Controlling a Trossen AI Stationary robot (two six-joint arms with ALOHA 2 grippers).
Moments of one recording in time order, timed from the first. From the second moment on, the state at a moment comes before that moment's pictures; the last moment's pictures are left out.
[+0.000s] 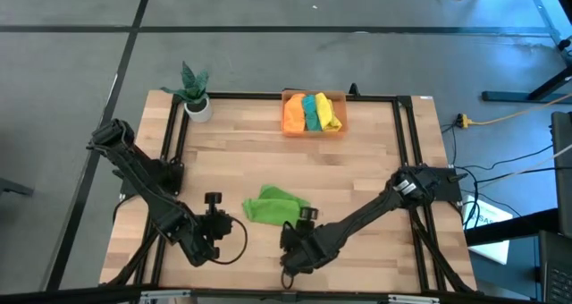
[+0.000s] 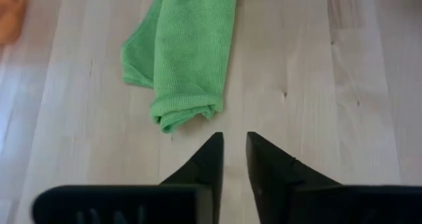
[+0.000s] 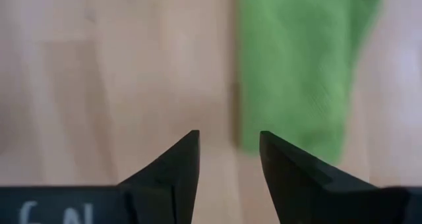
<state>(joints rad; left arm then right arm) -0.82 1.47 1.06 -0.85 -0.56 -0.75 0.56 2.27 1.97 -1.14 0.39 0.66</state>
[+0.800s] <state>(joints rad) -0.84 1.48 1.06 -0.85 -0.55 -0.75 0.48 2.38 1.97 -1.01 0.44 0.07</state>
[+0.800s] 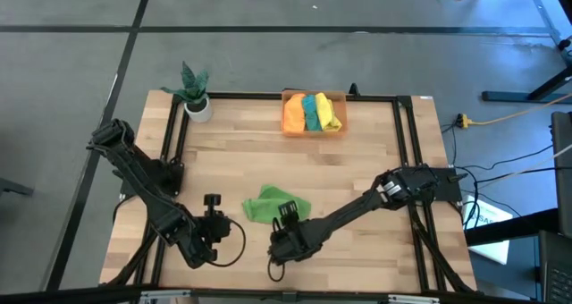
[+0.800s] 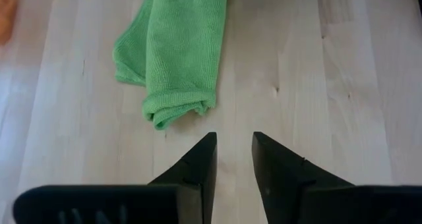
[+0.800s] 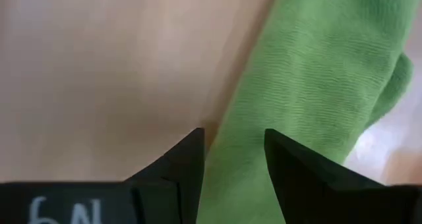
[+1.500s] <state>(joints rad) -0.85 1.48 1.06 -0.85 -0.56 -0.75 0.46 2.44 1.98 -1.04 0.50 0.34</state>
